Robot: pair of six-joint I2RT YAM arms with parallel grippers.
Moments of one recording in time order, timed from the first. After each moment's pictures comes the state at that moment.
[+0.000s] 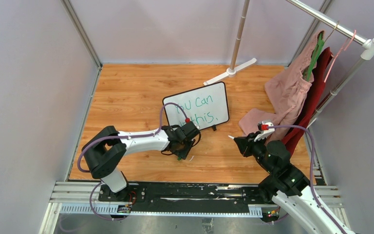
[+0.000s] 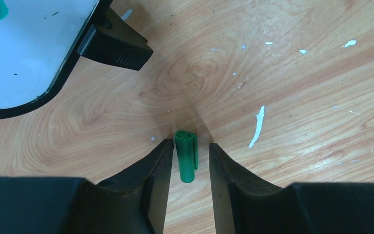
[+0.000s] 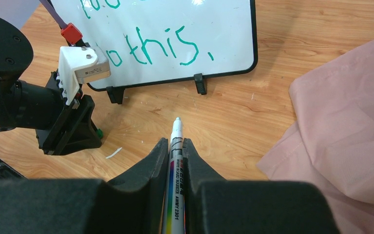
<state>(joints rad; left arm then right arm) -0.97 1.63 0.92 -0.50 -0.14 -0.43 0.64 0.23 0.38 -0.38 0.14 0.34</state>
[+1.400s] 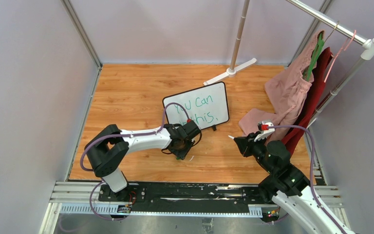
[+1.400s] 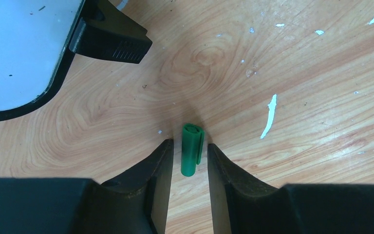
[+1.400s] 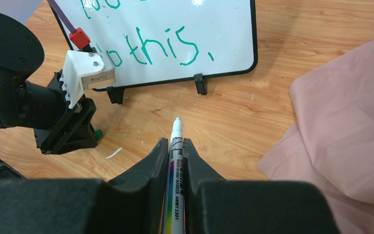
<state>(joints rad) -0.97 1.66 0.96 -0.58 -0.13 -0.37 0.64 0.23 0.38 -0.38 0.14 0.34</state>
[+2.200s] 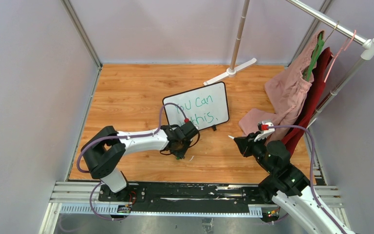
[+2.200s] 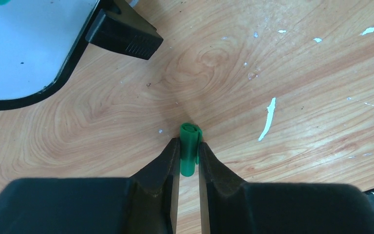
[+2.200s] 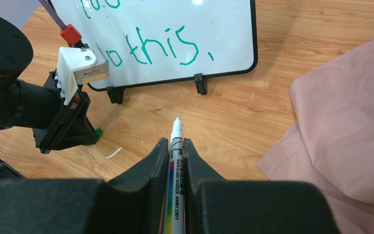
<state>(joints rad) -0.97 1.63 0.92 -0.54 -0.12 -0.40 0.64 0.23 0.38 -0.38 0.14 0.34</state>
